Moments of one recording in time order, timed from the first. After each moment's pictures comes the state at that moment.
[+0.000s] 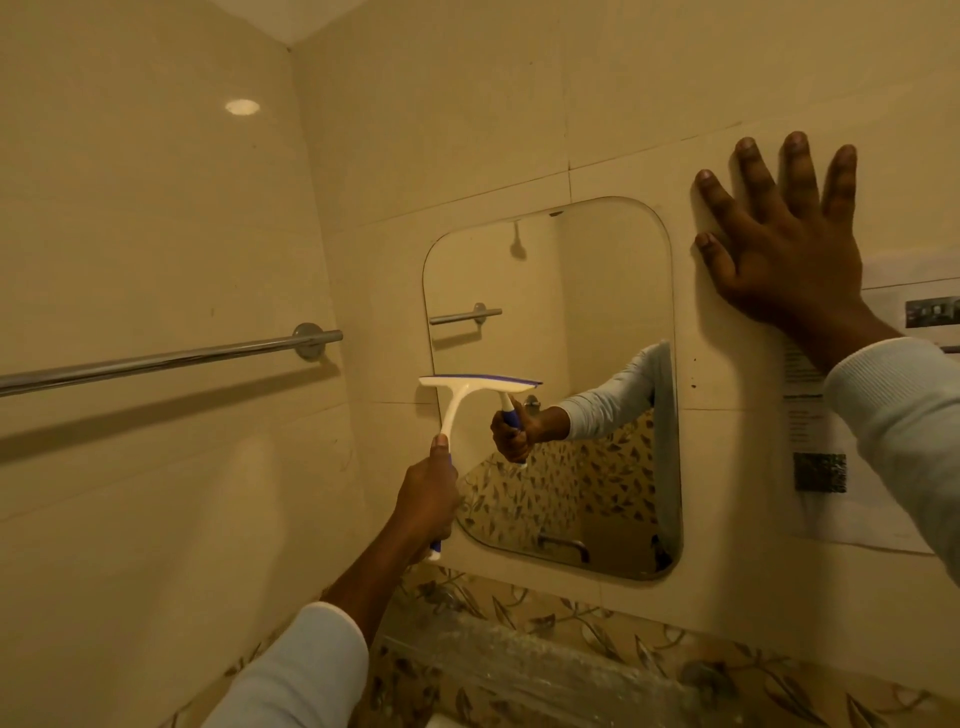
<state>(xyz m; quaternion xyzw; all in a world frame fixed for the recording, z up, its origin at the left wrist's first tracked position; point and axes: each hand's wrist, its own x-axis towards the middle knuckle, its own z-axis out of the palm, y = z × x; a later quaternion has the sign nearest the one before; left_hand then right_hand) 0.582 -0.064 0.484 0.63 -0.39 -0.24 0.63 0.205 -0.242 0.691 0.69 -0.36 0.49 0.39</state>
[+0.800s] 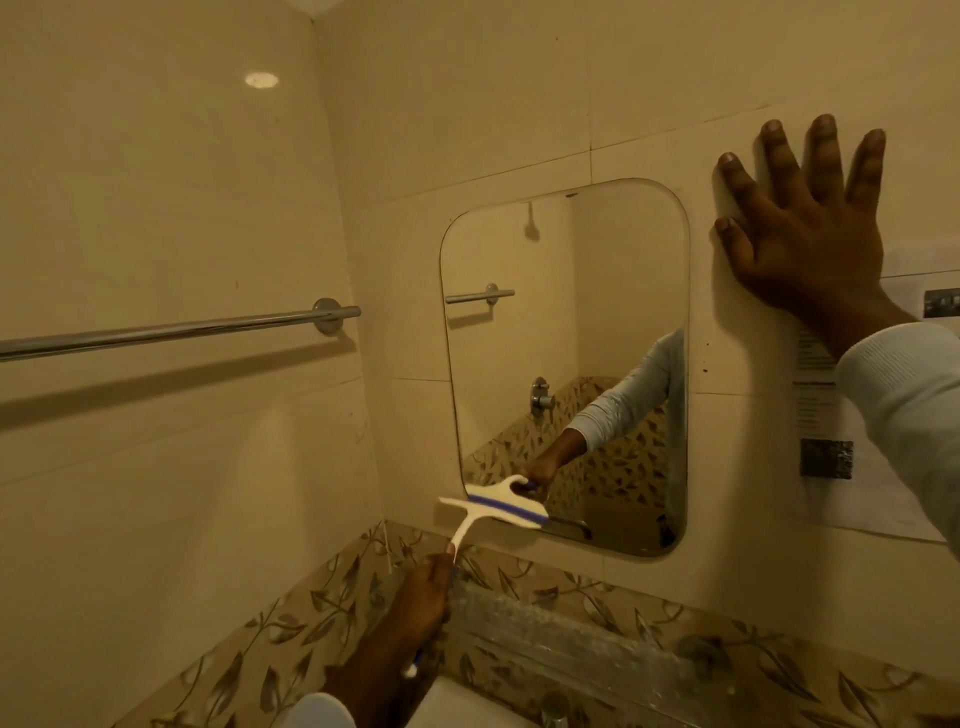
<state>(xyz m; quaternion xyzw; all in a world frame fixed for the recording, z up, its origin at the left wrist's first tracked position) 0.584 -0.006 0.348 0.73 -0.35 -0.28 0.52 0.205 -0.239 0.692 0.70 -0.36 0.49 0.39</state>
